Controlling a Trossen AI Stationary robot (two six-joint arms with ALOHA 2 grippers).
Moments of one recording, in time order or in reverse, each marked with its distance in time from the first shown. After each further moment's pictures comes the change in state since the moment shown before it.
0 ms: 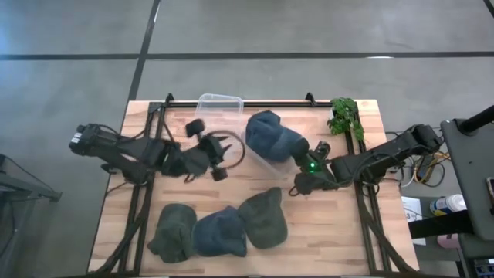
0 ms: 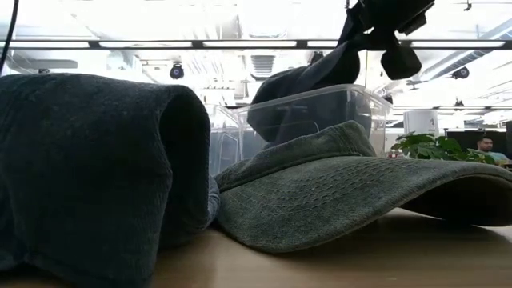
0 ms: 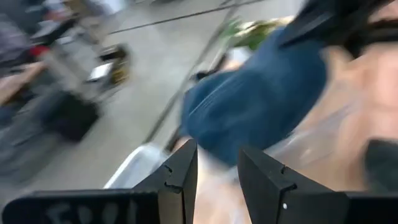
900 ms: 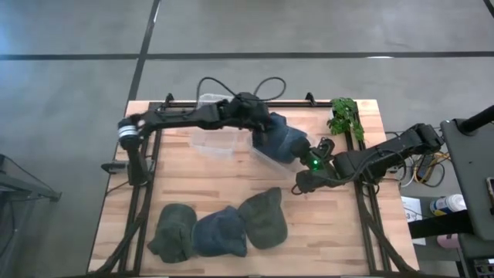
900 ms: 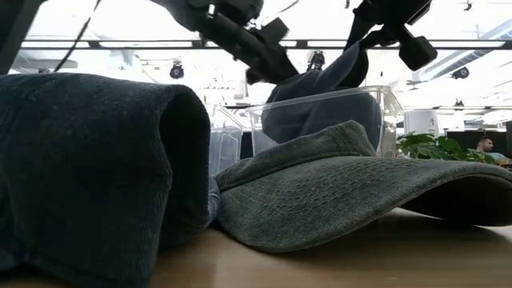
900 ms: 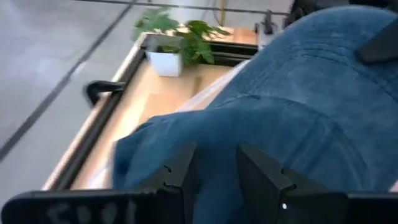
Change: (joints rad) left arm 0.572 0.481 0.089 0.534 0.957 0.175; right arm -0.007 -0.016 0.097 -0.306 -0.096 0.017
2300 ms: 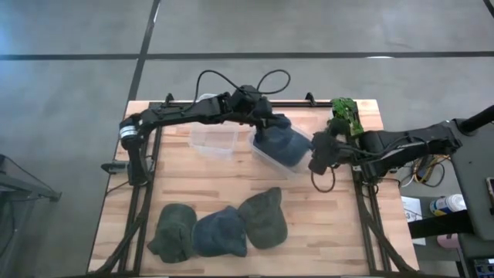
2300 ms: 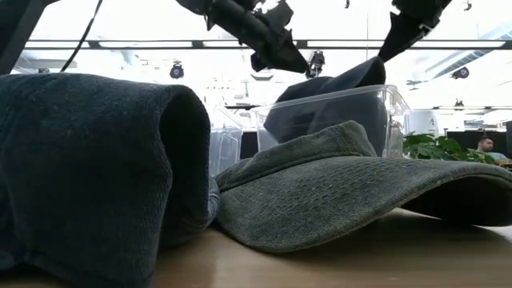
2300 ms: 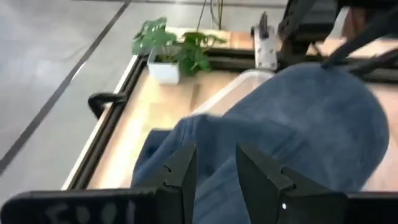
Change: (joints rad) left arm -0.008 0.007 0.168 -0.196 -0.021 0.040; right arm -0.152 -0.272 -0.002 -0.244 -0.423 -1.865
